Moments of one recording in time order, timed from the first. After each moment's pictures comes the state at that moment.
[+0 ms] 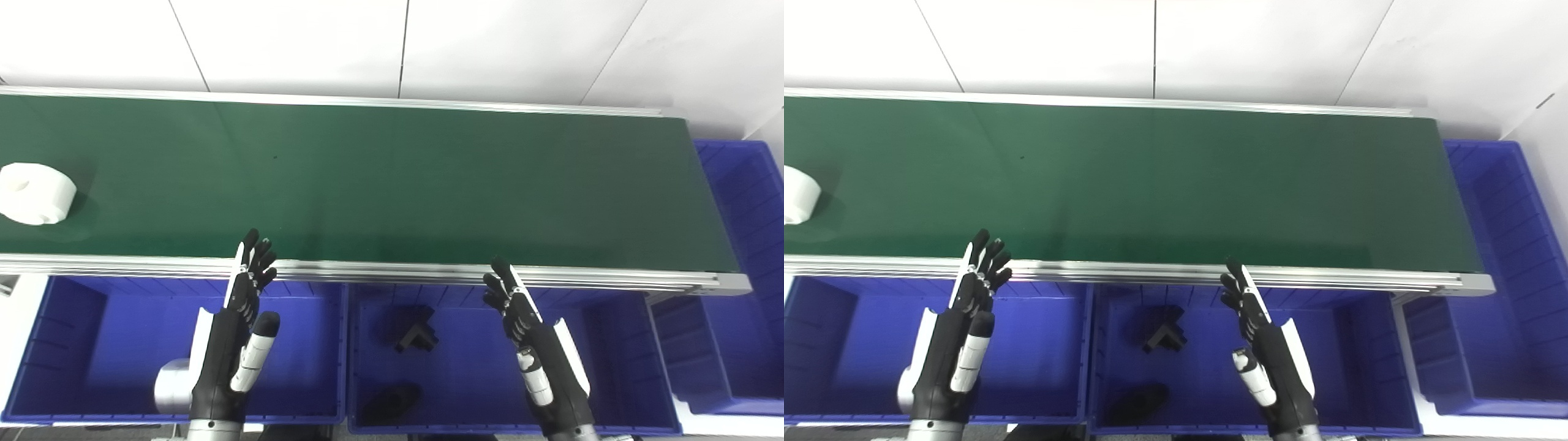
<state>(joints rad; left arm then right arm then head) 0.68 -0.02 -0.21 -0.40 0.19 -0.27 0.01 0.65 -0.10 0.23 -0.36 -0.09 -0.20 0.11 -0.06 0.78</state>
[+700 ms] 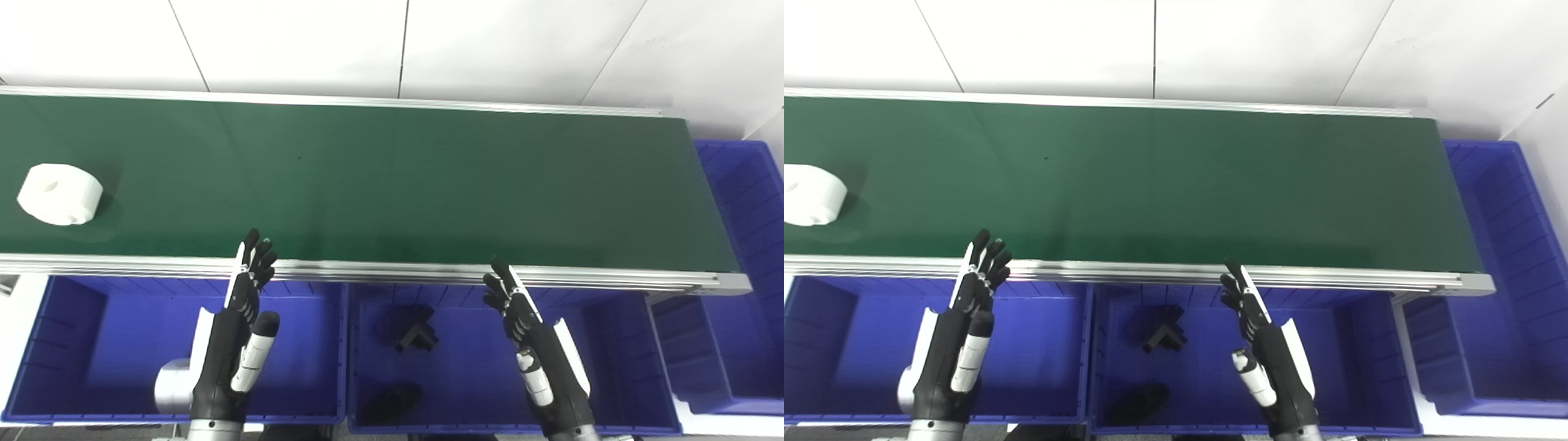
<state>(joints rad) 0.68 -0.02 -0.21 -0.40 0.19 -0.27 0.01 0.65 -0.11 0.23 -0.36 -0.10 -0.20 0.11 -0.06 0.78</state>
